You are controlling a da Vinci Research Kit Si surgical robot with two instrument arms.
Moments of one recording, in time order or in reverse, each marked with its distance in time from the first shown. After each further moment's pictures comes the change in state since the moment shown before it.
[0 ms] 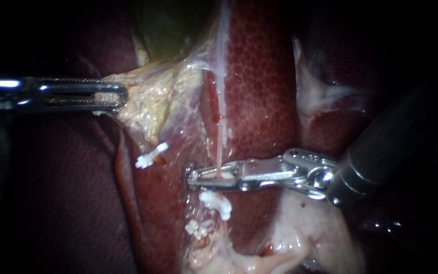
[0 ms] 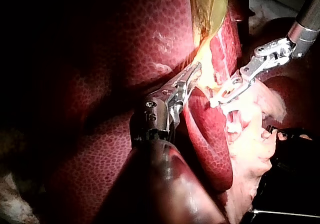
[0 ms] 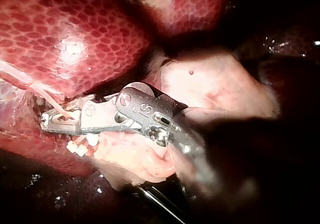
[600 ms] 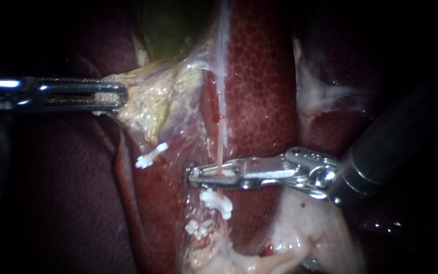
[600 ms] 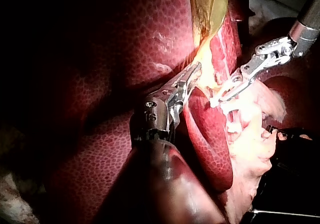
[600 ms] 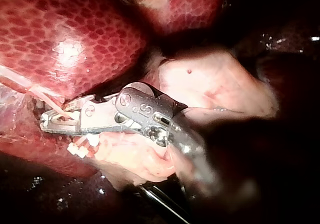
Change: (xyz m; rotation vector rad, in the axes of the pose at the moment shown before) right arm 0.000 0.000 0.000 0.002 -0.023 0.030; left arm 0.000 0.000 0.000 0.000 0.000 0.000
